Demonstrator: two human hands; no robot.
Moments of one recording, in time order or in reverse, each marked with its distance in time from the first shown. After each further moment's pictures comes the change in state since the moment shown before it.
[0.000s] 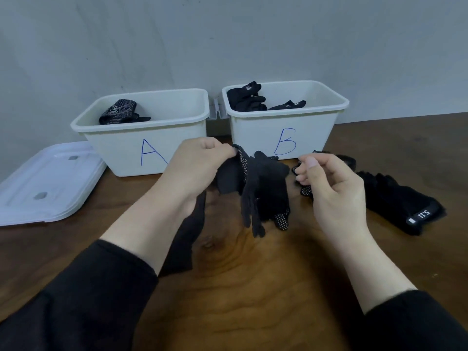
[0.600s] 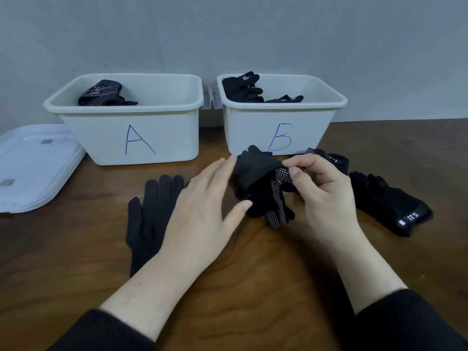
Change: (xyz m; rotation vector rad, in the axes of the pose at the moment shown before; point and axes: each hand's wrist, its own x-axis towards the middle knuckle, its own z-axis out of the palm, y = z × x) left_hand -0.041 -0.075 0.016 0.721 0.034 0.513; right_hand 0.002 0.005 0.006 0.111 -0.165 -0.006
